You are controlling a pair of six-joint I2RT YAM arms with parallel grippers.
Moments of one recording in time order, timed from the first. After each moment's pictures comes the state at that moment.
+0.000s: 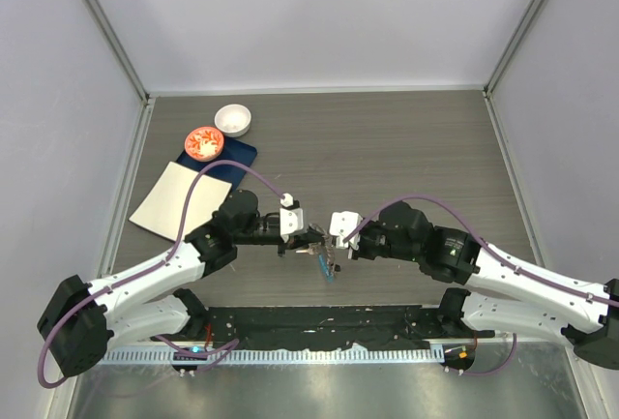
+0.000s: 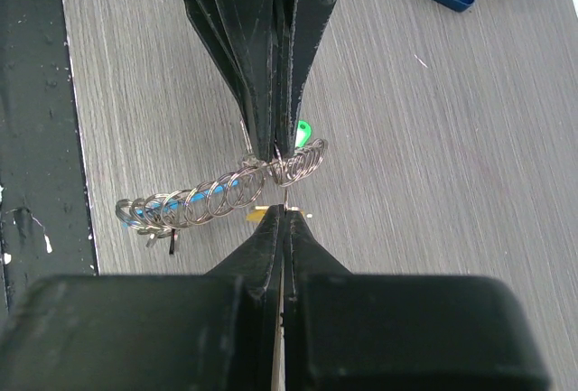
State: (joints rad) left arm -0.81 1.03 0.55 0.21 0.67 0.29; right arm 1.07 0.87 0.76 -0.36 -0.08 -0.44
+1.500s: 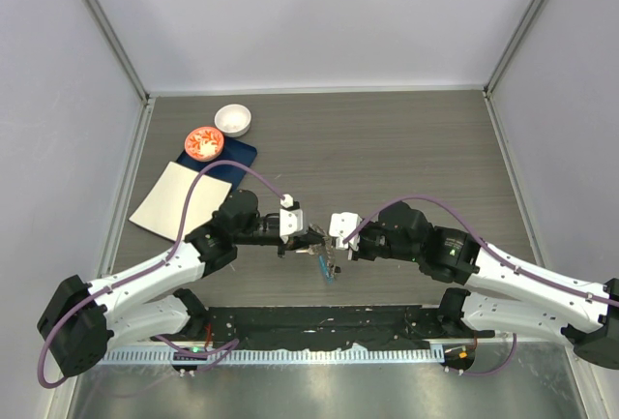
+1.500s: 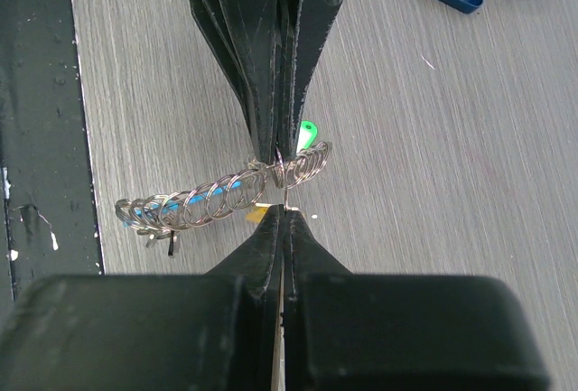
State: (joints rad) left arm -0.81 1.03 0.55 0.21 0.69 0.29; right arm 1.07 0.87 0.76 -0.36 -0.10 -0.44
